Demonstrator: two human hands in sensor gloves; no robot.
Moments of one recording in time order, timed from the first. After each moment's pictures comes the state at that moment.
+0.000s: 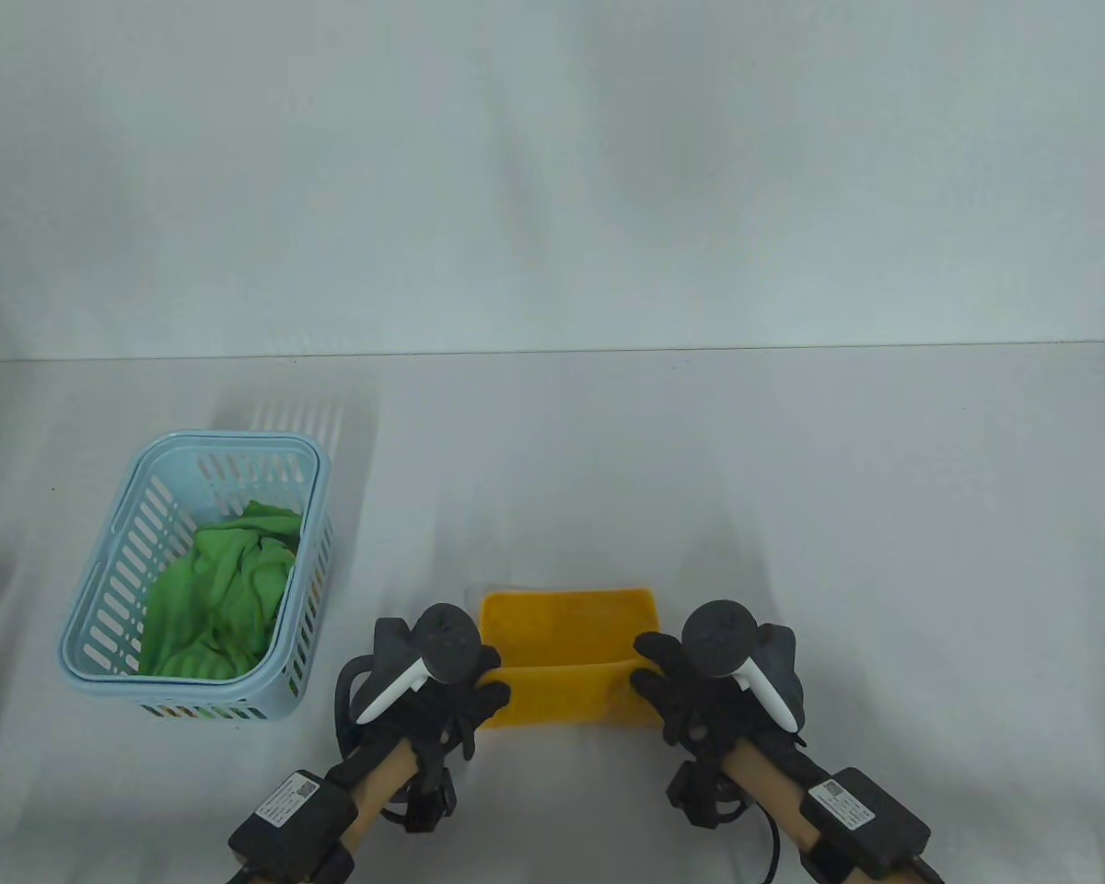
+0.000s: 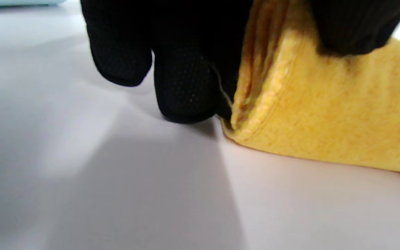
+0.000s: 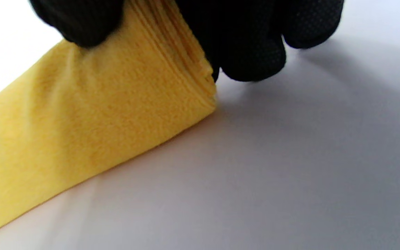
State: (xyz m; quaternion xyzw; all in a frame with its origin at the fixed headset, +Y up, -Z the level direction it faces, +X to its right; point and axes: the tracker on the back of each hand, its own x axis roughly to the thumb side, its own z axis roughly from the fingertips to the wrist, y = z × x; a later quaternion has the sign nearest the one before) left_hand -0.154 -0.746 -0.324 -0.18 -0.06 0.13 0.97; right_hand 0.142 -0.754 -0.321 -0.02 0.14 0.95 0.28
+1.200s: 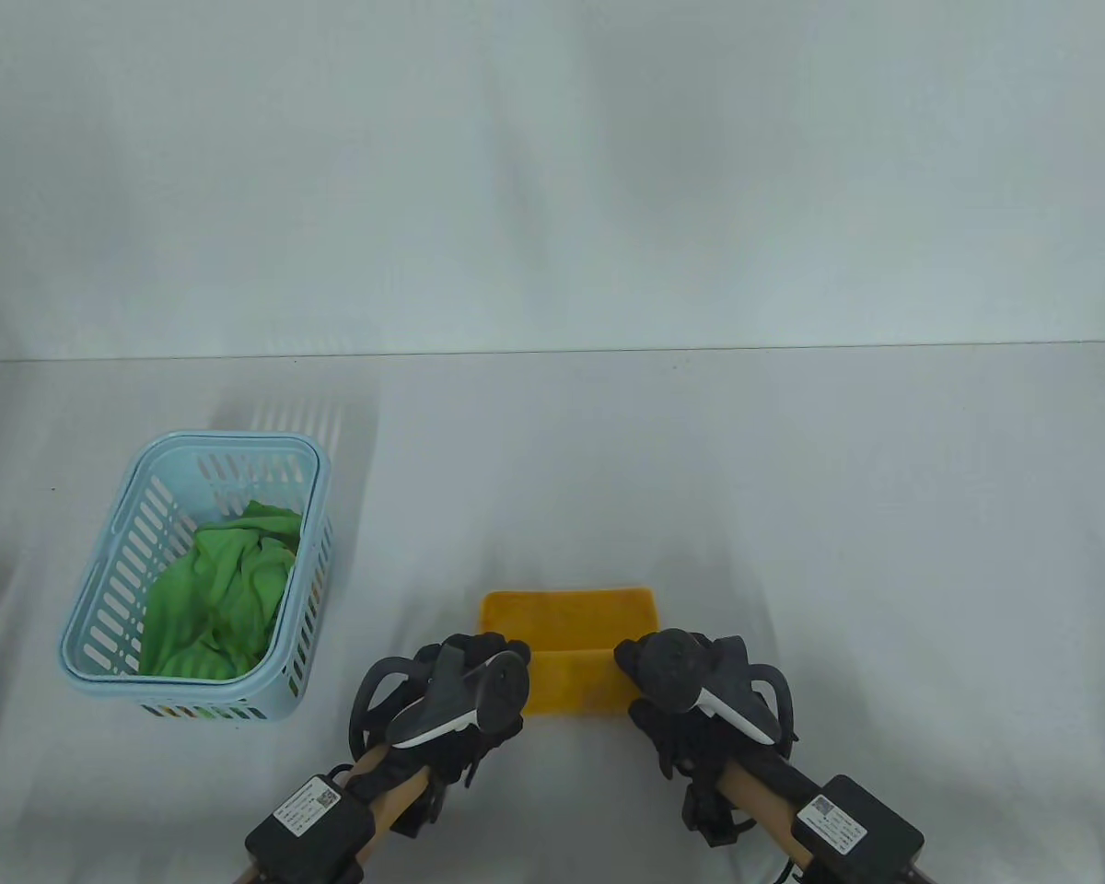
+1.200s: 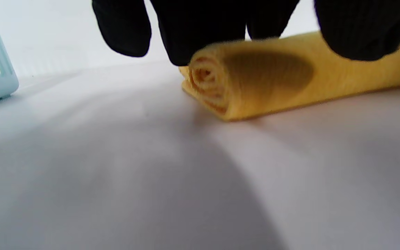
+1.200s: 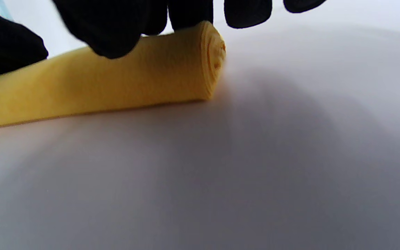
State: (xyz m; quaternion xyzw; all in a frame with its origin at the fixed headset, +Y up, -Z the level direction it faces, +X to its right) left_hand -0.119 -0.746 -0.303 -0.11 -0.18 -0.05 0.98; right_hand 0.113 -0.747 -0.302 0.08 0.13 0.98 0.11
